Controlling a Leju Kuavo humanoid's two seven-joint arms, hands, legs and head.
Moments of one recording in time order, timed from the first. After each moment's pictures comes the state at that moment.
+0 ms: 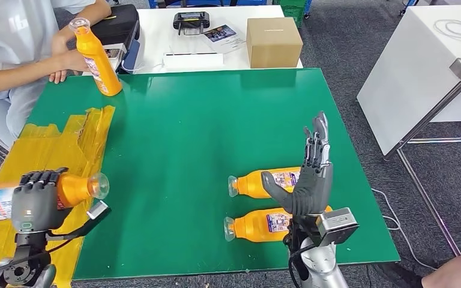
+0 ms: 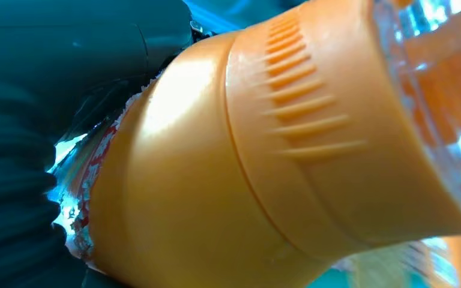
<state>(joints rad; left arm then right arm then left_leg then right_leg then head) -0.02 0.34 -0.15 -1.38 -1.57 0.70 0.26 -0.06 0.10 0.35 -1.68 0.07 -0.26 -0.58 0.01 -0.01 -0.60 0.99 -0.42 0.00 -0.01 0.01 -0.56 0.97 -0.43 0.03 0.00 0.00</state>
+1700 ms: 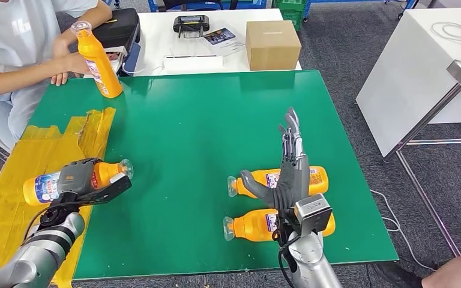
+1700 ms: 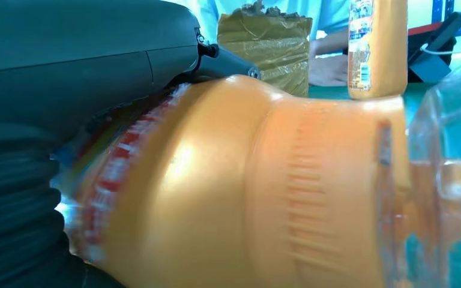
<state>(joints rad) -0.57 0.13 0.06 -0.44 -1.31 0.48 -0.21 -0.12 0.13 0.38 -1.59 0.12 -0.19 -0.54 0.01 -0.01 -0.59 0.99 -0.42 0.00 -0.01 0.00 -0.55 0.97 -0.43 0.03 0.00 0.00</state>
